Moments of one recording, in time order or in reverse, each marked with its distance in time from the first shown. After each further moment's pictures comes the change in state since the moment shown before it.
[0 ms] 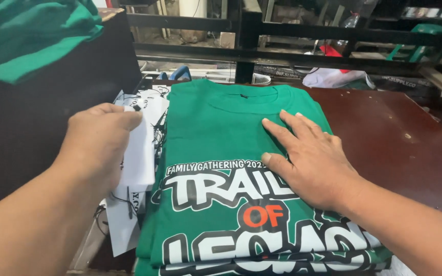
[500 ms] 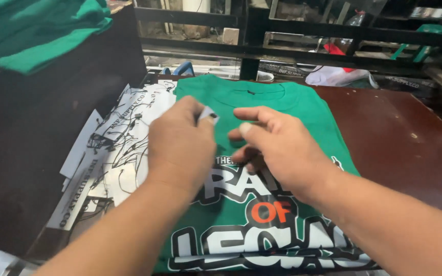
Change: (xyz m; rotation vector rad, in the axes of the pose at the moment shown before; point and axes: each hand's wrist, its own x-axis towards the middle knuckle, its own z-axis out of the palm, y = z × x) left_hand -0.060 0.009 0.052 0.312 -0.183 0.258; right_hand 0.001 -0.074 -0.015 1.002 0.061 0.123
